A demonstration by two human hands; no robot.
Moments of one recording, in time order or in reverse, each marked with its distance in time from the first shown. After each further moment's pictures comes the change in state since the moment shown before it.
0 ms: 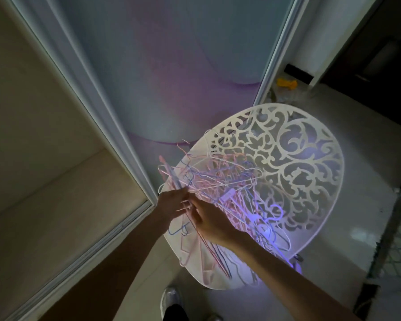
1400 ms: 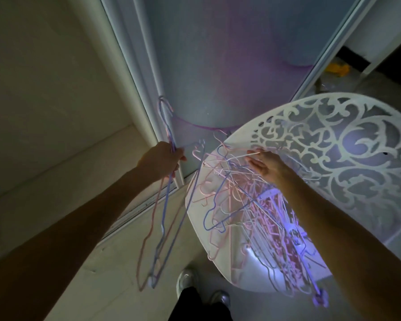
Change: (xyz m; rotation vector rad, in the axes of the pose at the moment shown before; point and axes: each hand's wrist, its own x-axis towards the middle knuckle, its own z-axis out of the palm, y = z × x) left_hand 0.034 0.084 -0.106 0.657 0.124 0.217; right_hand 0.150 0.072 -0.027 1.326 0.267 0.674
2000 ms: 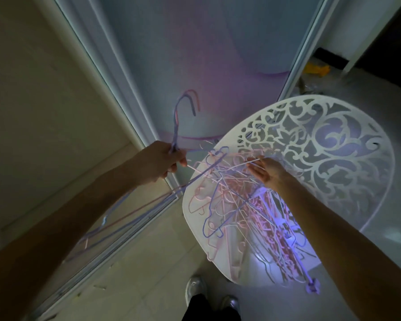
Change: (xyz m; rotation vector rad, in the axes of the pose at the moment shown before) left_hand -0.073 0.074 -0.007 0.166 -0.169 0.122; right_hand -0.045 -0.018 -0.038 0.104 0.044 -0.001
